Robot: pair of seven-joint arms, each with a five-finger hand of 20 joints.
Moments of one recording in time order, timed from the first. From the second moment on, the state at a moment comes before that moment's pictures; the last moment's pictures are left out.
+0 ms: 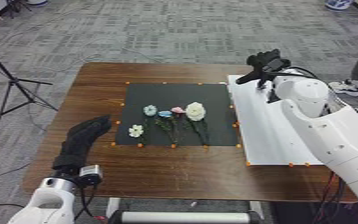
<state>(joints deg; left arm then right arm) 123.2 -57.0 -90.7 -116.6 58.1 11.8 9.1 -56.0 -54.0 58.8 -76.2 -147.7 -10.4 3.9</state>
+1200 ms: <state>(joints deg) 123.4 -58.0 -90.4 -116.8 58.6 11.9 9.9 -53.4 -63.5 67.7 -55.7 -165.0 -12.2 1.0</state>
